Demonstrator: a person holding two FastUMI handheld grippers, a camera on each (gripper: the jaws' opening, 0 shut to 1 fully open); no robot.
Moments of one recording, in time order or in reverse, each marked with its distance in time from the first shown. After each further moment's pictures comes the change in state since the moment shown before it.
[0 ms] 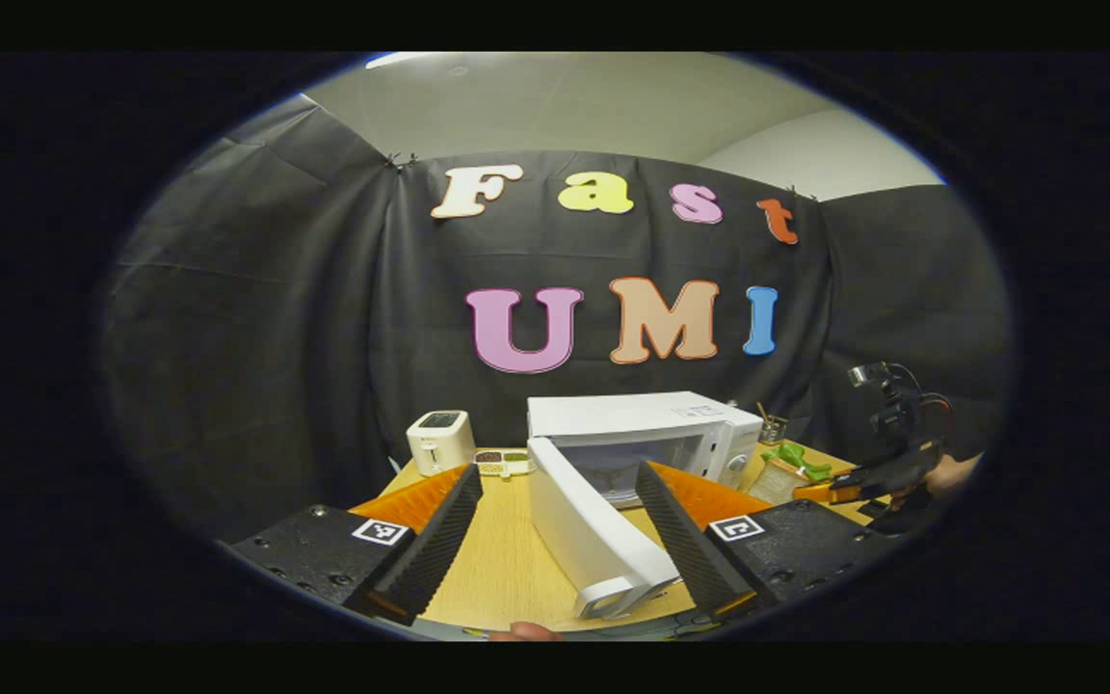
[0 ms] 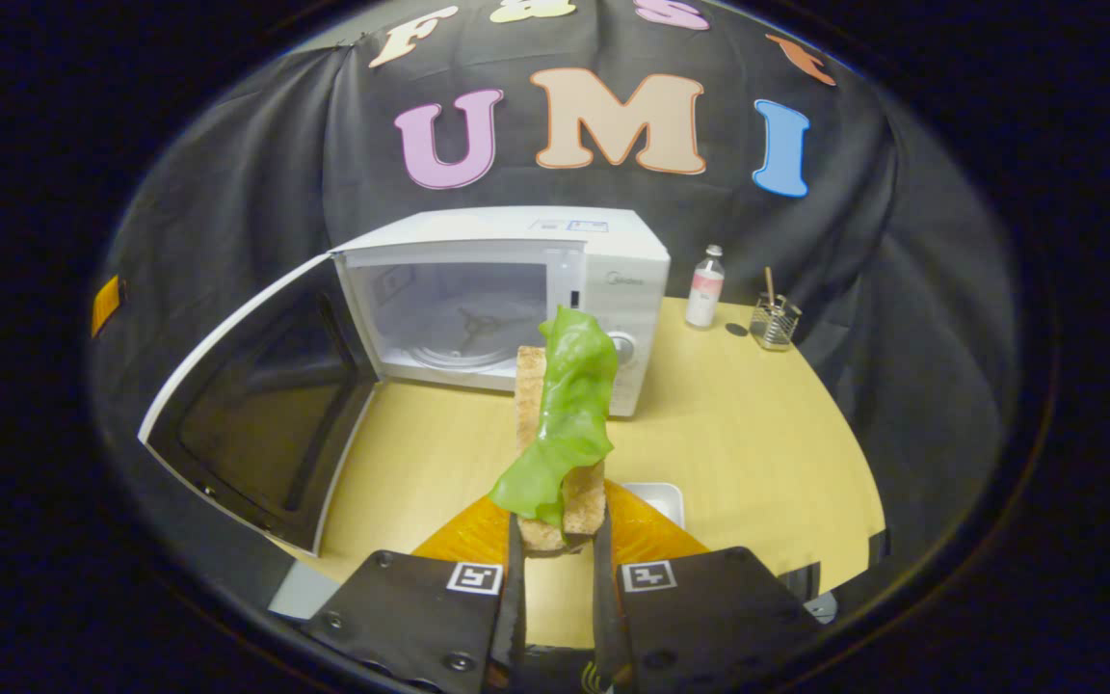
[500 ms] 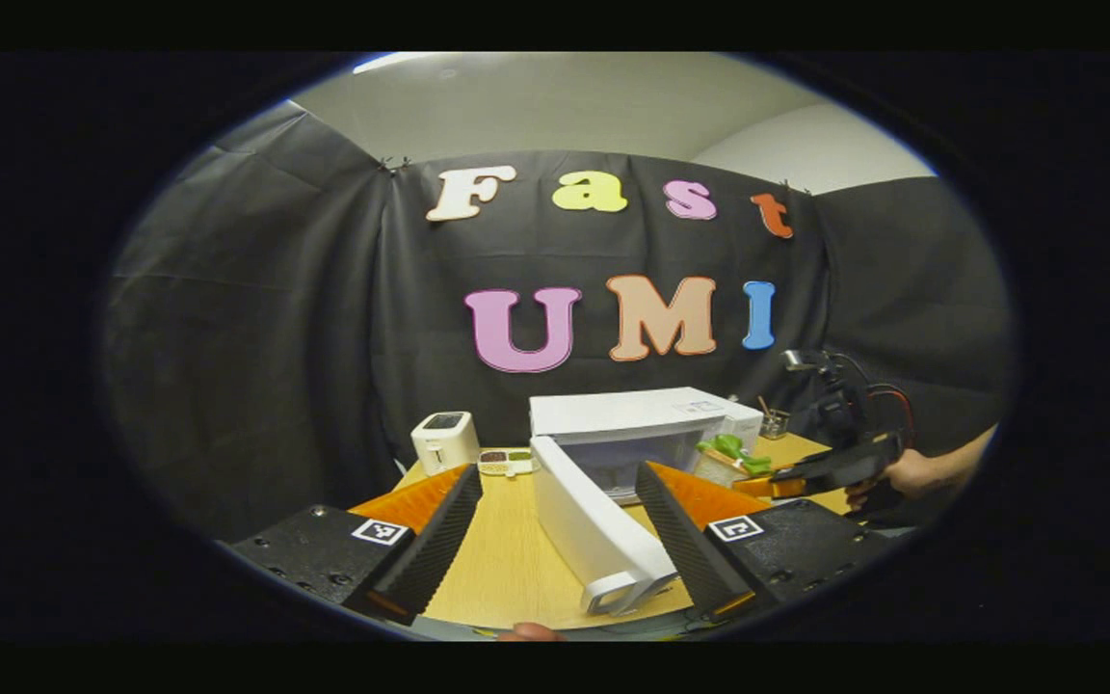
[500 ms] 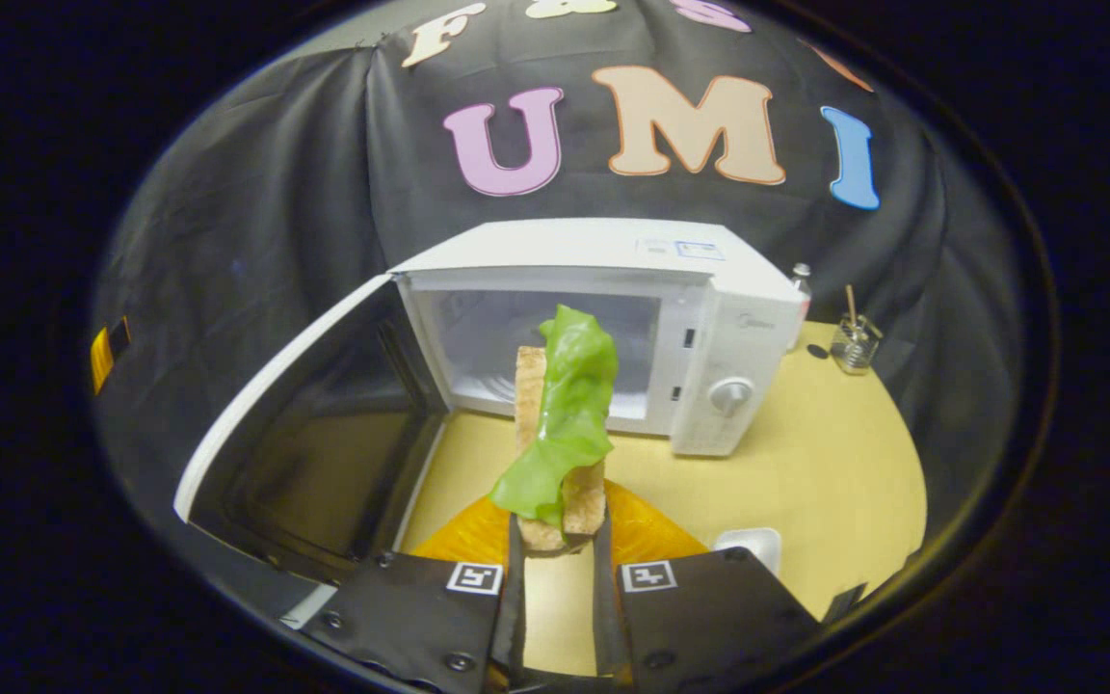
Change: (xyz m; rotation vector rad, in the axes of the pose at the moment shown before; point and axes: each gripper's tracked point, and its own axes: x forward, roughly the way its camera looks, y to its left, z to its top) left arm -0.006 0.000 0.008 0.046 -0.006 0.005; right arm 0.047 0.092 0.041 0.045 -0.009 0.170
